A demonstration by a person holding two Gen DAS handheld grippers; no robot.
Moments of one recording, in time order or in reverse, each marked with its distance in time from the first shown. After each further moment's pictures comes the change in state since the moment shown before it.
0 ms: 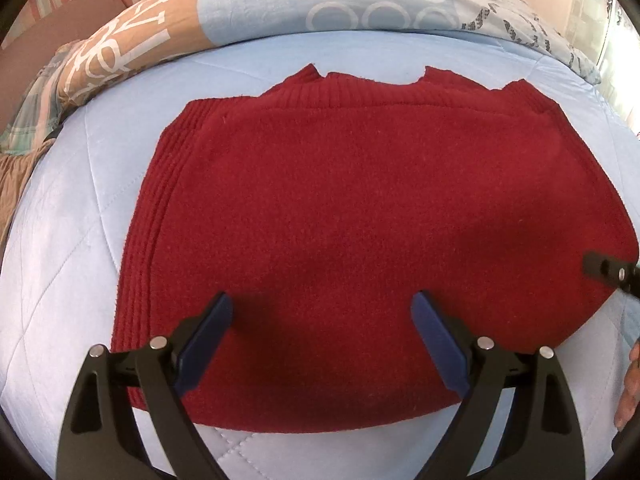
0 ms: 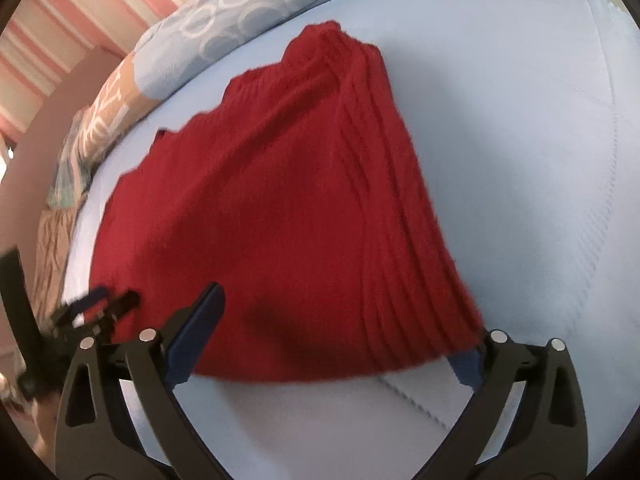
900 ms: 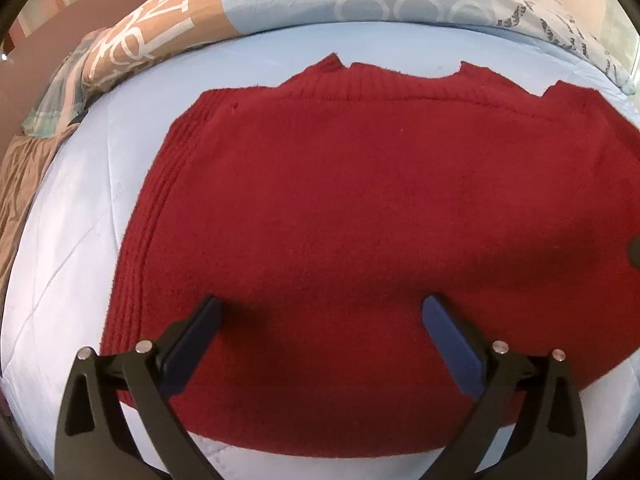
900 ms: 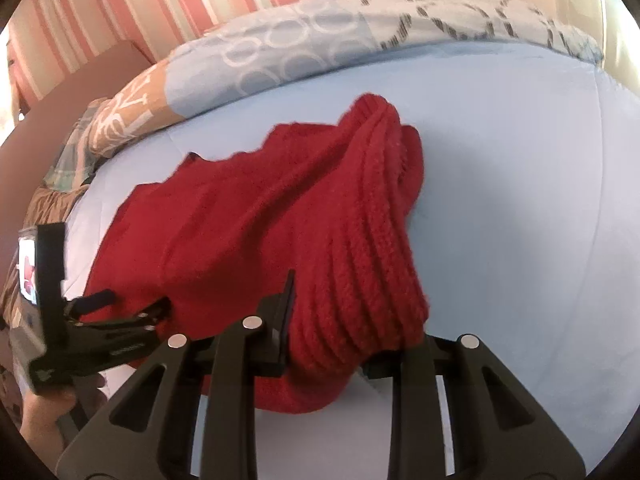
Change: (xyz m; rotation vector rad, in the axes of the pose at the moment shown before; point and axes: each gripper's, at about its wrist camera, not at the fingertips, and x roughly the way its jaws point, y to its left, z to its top) left arm 0.021 -0.014 0.011 -0.068 0.029 0.121; right arm -0.024 0.047 0.003 -0.199 -0.177 -0.069
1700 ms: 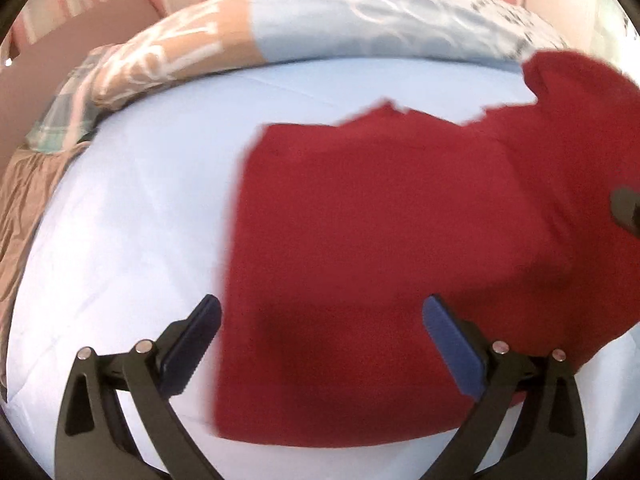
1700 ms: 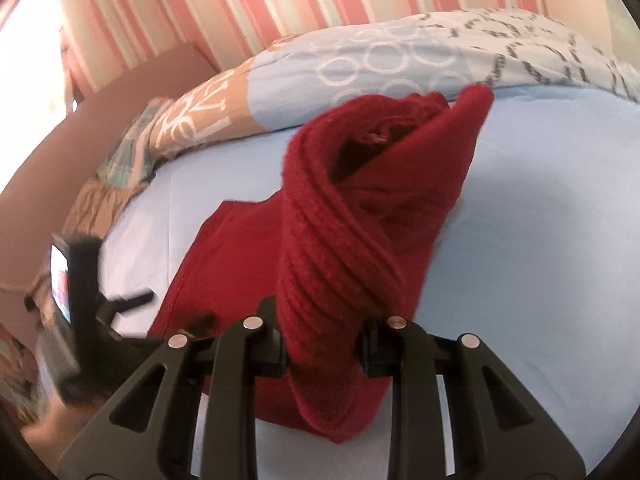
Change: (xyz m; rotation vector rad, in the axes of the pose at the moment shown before) left arm -0.031 0.095 0.003 0.015 -0.109 -0.046; right arm 0.001 0.098 0.020 -0.105 -0.056 0.167
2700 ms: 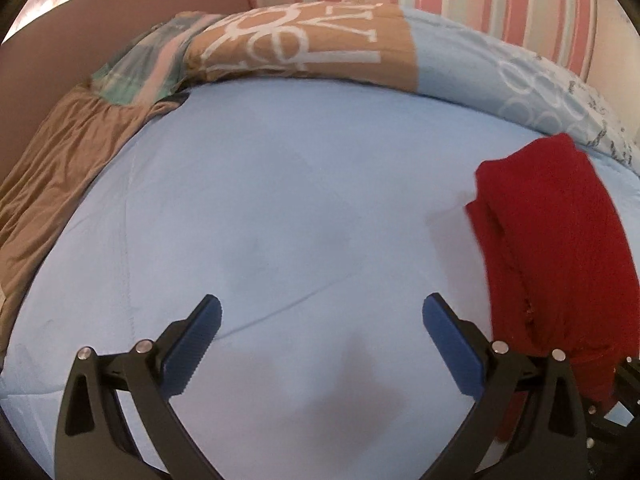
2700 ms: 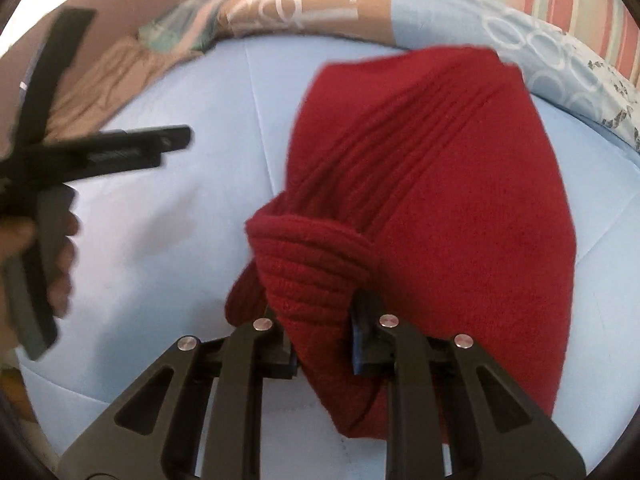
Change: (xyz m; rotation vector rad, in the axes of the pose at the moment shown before) left arm -0.004 0.194 -0.030 -0.196 -0.061 0.074; right arm 0.102 0.190 -0.064 -0.326 0.248 -0.040
